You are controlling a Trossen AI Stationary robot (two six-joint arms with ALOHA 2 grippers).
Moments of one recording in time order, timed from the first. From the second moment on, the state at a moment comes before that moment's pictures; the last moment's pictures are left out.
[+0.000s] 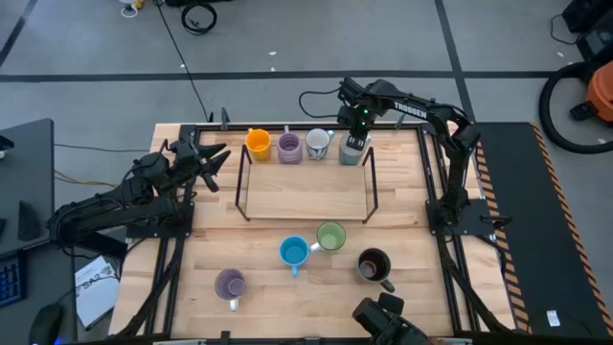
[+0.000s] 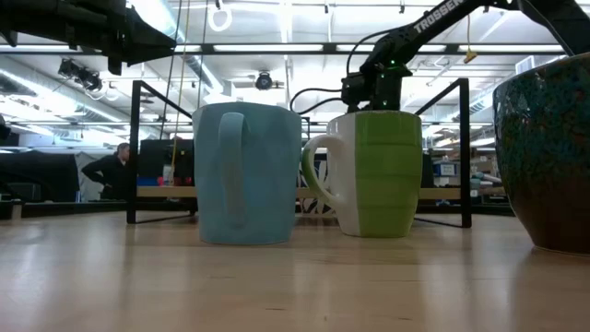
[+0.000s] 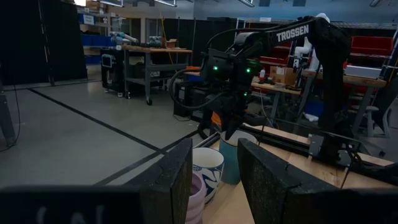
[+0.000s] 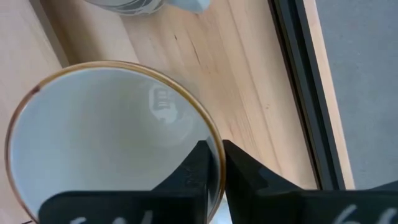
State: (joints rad) left arm 0.36 0.34 0.37 0.03 -0.23 -0.09; right arm -0.74 1.91 1.61 -1.09 -0.02 -0.38
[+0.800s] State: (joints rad) left arm 0.36 0.34 0.37 0.03 -0.23 -0.09; right arm -0.74 1.91 1.80 -1.25 0.01 -0.37
